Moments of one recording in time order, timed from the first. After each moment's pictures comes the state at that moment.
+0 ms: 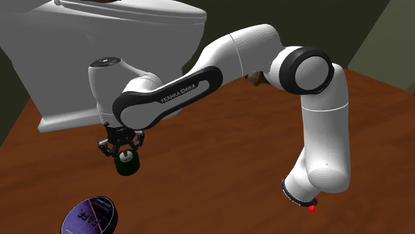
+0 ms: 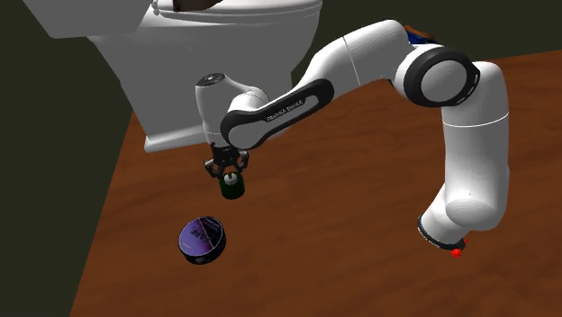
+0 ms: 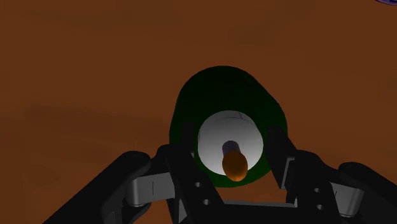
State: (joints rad) arm 0.27 0.50 0.54 -1.63 -0.28 2.07 1.08
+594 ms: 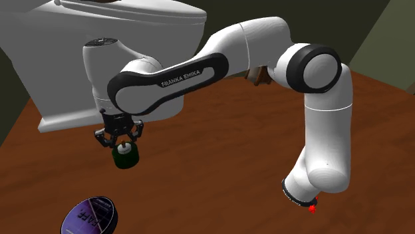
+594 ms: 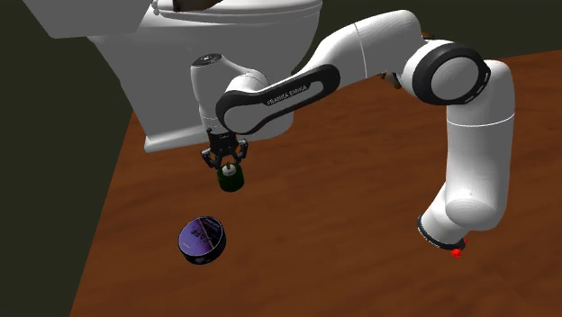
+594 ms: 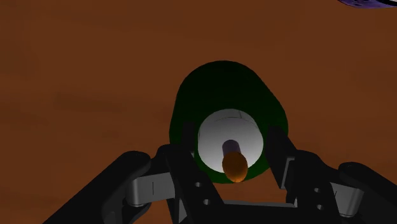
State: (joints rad) arm 0.27 0.46 0.56 -1.58 -0.25 1.97 1.07
